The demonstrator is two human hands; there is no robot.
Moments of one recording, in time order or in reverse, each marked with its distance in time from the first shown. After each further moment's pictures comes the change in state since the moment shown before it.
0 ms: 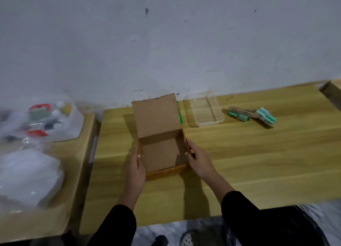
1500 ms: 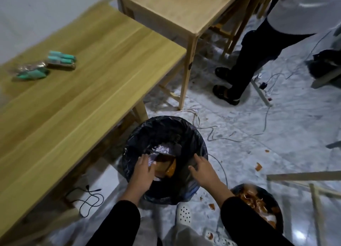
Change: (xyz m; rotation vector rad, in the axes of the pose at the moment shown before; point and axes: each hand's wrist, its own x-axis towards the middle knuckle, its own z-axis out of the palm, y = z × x) left_hand -0.300 -0.028 0.330 0.683 -1.097 0.356; right_hand -0.363 0.349 -0.127 -0.013 0.281 0.815
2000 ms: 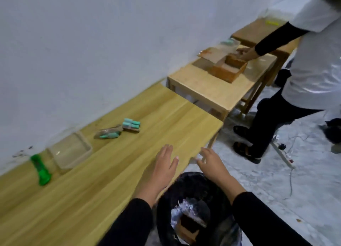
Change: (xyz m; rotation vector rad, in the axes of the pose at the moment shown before) left_hand -0.007 0.083 -0.234 0.033 0.286 0.409; right_hand 0.009 -0.253 -0.119 -0.045 0.231 -0.255
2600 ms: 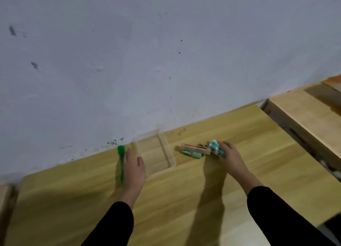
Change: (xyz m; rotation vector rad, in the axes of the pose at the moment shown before) left_hand -0.010 -0.255 -0.195 -0.139 0.752 -0.731; right_hand 0.174 -0.216 0.112 -0.017 -0.122 -0.287
